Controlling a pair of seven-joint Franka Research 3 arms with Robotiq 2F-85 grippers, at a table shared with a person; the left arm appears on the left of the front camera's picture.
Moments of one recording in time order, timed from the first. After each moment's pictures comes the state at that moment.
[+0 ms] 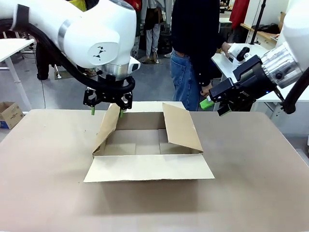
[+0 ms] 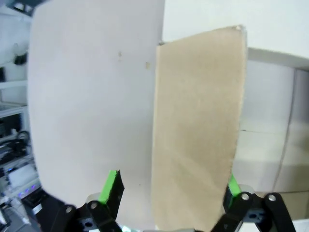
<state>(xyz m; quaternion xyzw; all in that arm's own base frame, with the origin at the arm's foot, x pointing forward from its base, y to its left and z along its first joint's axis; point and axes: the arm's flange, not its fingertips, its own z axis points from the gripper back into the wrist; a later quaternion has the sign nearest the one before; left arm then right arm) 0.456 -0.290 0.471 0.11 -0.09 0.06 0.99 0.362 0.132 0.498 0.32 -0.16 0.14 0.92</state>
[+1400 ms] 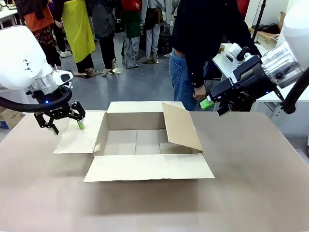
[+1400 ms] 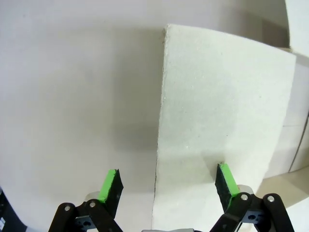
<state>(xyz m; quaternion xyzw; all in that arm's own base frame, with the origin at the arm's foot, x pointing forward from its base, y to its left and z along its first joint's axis) 0.478 -0.086 0.399 -0.09 -0.01 0.07 0.99 0.362 0.132 0.498 0.32 -0.16 0.14 0.92</state>
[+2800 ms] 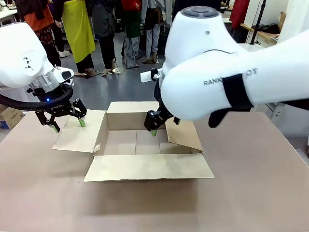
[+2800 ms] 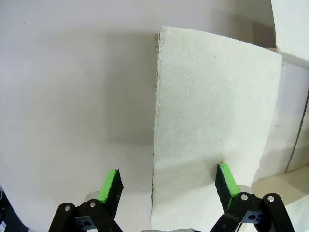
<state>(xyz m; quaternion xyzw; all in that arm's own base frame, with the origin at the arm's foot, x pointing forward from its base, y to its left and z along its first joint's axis) 0.478 -0.092 0.409 -0.09 -0.02 0.06 0.99 0.374 0.349 0.458 0.02 -0.13 0.27 0.95</state>
